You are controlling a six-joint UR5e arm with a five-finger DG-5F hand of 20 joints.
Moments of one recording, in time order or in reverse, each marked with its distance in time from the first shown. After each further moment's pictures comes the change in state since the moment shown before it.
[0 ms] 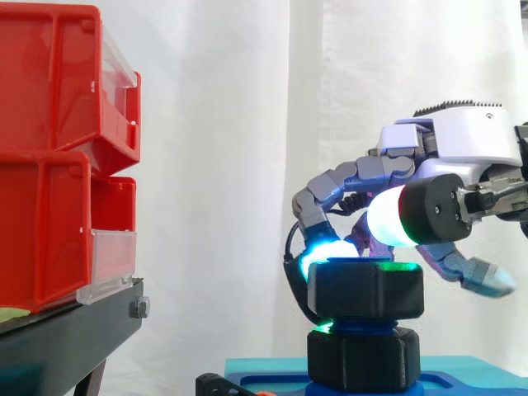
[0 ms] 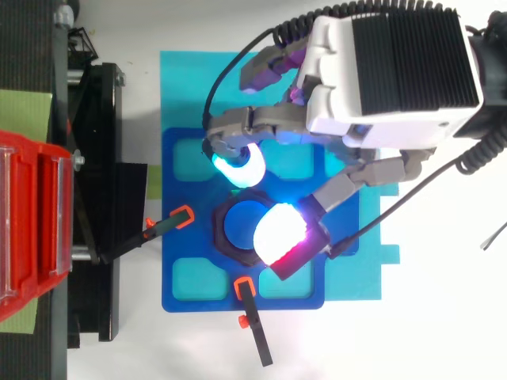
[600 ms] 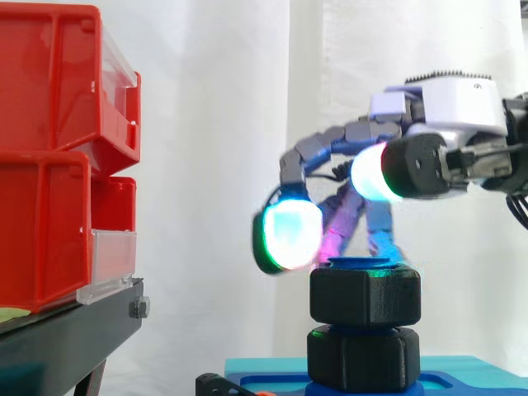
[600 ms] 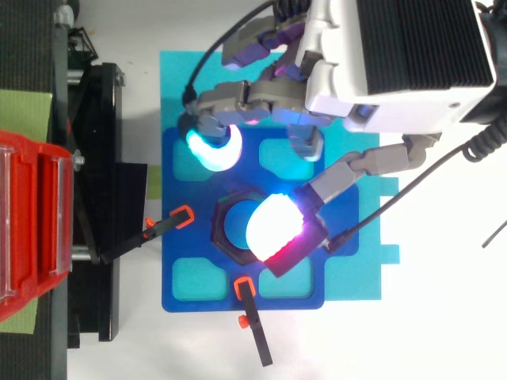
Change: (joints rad) arm -0.006 0.001 0.052 -0.009 -0.012 -0.004
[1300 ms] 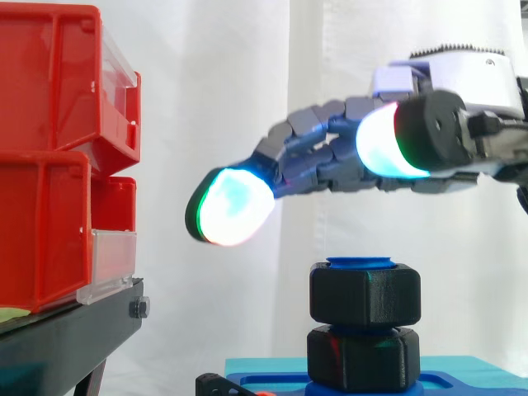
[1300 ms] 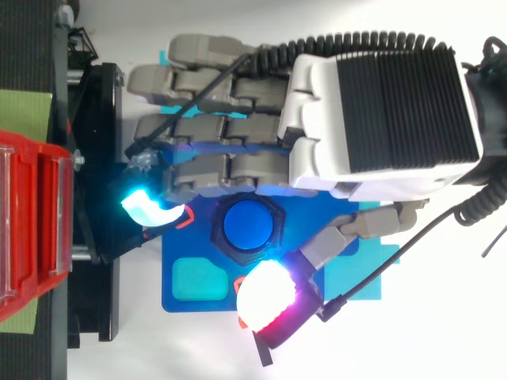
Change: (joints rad) arm 0.057 -0.001 -0.004 -0.018 0.039 -0.010
